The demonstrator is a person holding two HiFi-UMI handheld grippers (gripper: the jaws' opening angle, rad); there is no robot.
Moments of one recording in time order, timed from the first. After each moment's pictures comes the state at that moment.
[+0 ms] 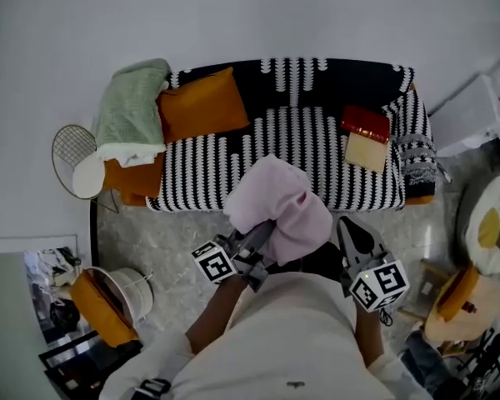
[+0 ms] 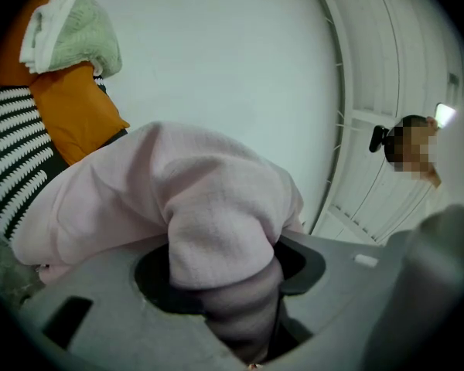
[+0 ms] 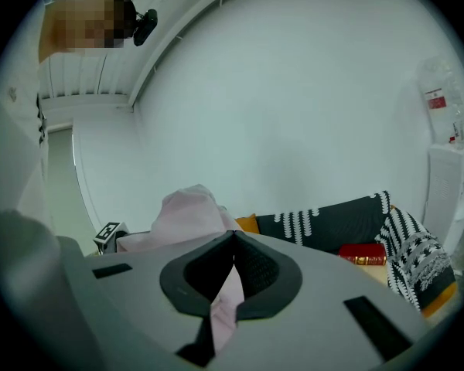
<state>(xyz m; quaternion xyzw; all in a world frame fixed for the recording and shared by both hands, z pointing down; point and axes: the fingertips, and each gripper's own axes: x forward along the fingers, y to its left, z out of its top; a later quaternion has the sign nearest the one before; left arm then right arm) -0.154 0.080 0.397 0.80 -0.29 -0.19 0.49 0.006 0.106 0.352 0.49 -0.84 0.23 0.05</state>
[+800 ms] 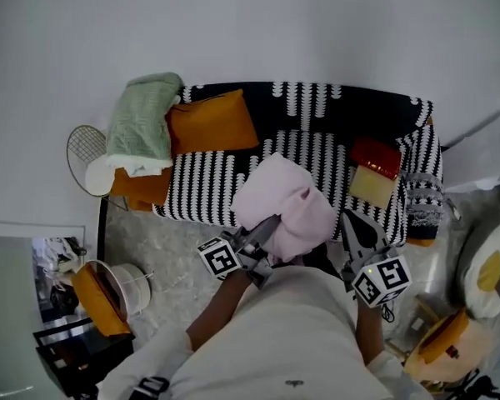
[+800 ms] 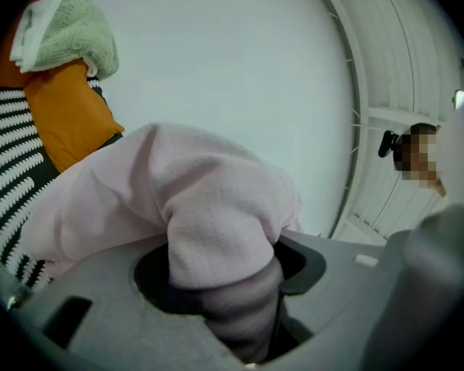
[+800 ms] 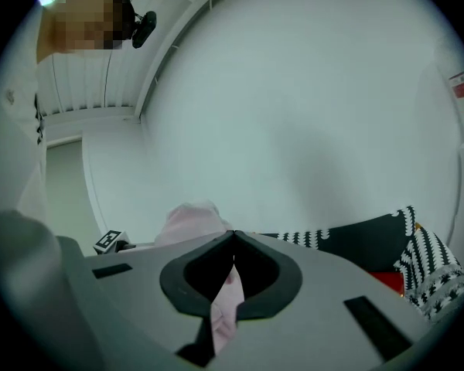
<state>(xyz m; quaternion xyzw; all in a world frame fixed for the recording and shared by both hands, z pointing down) -0.093 -0.030 0.395 0.78 -0.34 -0.20 0.49 0.067 -0.029 0.338 0.44 -0.87 0.22 0.02</state>
